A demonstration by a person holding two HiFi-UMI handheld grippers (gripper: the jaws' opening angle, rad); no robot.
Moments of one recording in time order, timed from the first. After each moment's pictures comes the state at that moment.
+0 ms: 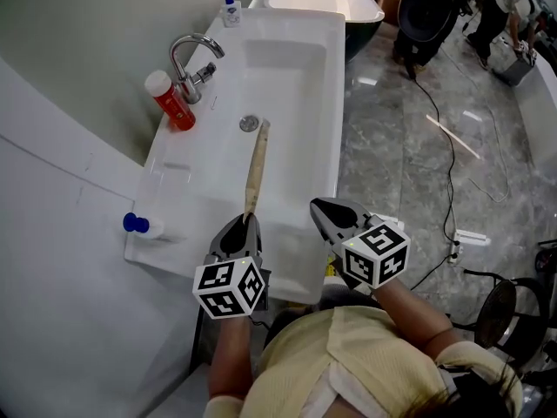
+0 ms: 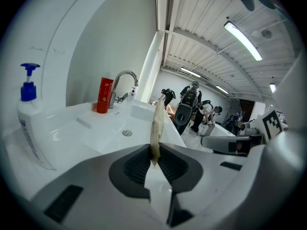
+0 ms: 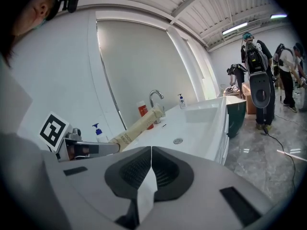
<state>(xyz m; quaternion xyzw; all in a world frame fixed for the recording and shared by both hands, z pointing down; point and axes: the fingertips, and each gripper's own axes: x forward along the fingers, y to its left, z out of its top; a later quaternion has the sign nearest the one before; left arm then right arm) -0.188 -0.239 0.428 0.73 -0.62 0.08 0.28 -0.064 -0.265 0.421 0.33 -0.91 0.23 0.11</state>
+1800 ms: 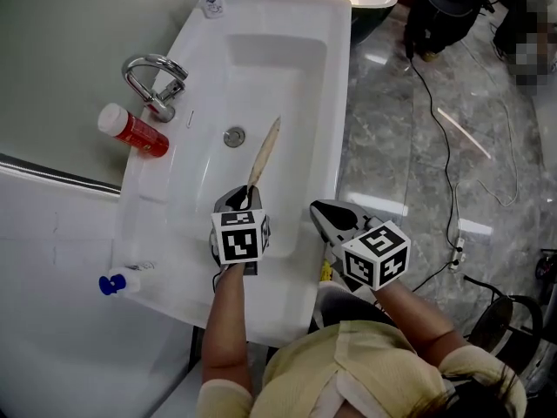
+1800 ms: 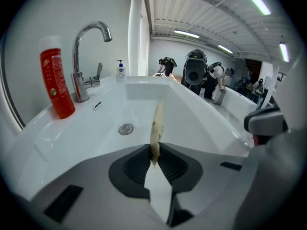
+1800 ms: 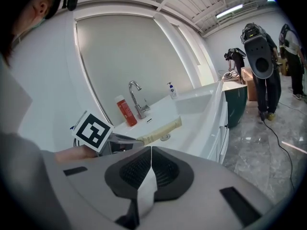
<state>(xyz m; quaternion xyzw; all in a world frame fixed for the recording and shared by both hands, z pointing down) -0.167 -0.428 0.538 0.69 -0.60 0.29 0.28 -0.035 -0.390 0.484 0.31 -0.90 0.29 0.14</state>
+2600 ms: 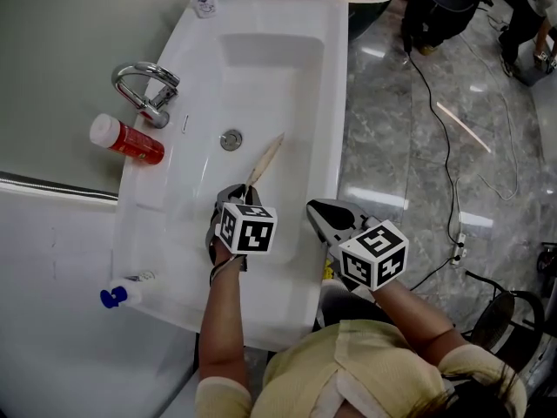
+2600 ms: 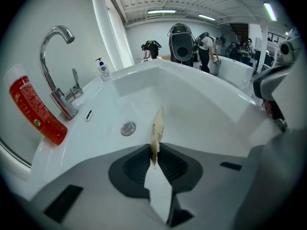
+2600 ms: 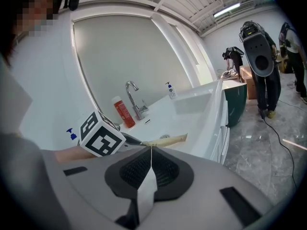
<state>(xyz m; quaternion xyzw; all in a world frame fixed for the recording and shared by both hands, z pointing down) -0.170 -0.449 0.564 0.68 -0.55 0.45 0.20 -0.040 -0.406 0.488 0.31 -0.89 0.30 0.13</state>
